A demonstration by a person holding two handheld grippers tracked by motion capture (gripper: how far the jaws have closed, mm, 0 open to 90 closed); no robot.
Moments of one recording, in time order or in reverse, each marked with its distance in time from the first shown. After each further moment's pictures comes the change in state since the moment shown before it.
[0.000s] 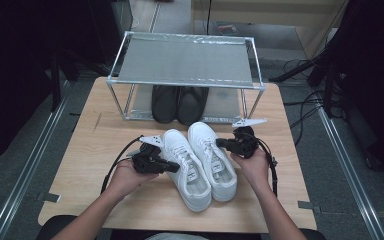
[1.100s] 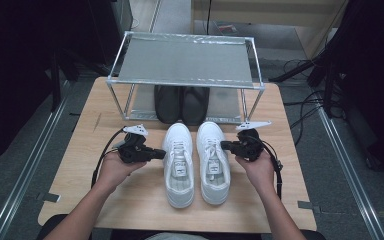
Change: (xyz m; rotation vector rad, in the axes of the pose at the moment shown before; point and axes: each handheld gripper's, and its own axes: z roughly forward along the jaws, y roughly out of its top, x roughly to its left) left arm 0.031 -0.002 -0.025 -0.045 0.123 -0.045; right arm 0.003 -0.007 -0.014 0.023 -0.039 -0.017
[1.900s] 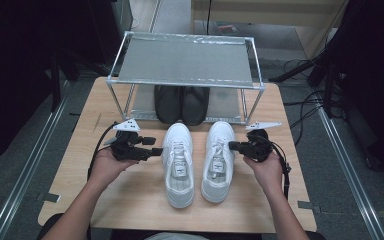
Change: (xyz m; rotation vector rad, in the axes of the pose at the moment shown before) left arm 0.003 0.004 -0.028 -0.123 0.064 0.066; right arm -0.015 -0.007 -0.015 0.002 -0.009 0.050
